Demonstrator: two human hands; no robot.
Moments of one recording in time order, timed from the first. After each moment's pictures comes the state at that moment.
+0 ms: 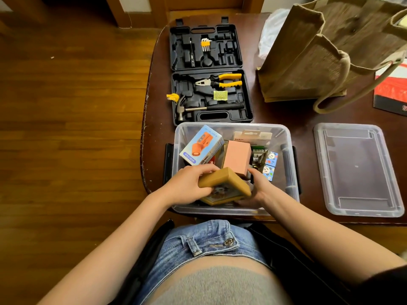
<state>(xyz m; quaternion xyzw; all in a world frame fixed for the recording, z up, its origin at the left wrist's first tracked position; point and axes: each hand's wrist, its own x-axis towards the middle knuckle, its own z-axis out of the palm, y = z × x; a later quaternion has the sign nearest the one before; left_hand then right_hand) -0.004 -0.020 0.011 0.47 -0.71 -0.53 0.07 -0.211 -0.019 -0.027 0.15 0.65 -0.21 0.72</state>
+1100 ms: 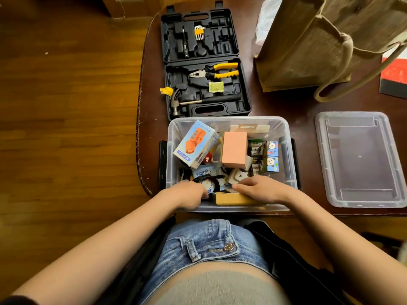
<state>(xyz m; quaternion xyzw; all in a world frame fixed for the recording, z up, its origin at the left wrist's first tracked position) -0.027 -0.019 -0.020 0.43 -0.75 -0.39 -0.31 -0.242 -0.010 0.000 -0.60 0.58 0.16 0.53</state>
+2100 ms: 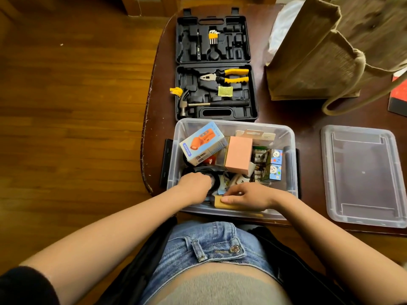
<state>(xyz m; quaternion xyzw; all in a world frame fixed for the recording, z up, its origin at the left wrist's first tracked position) -0.043 -0.023 -0.021 0.49 -0.79 -0.24 -0.27 -0.230 -0.018 -0.018 -0.65 0.48 0.19 0.56</state>
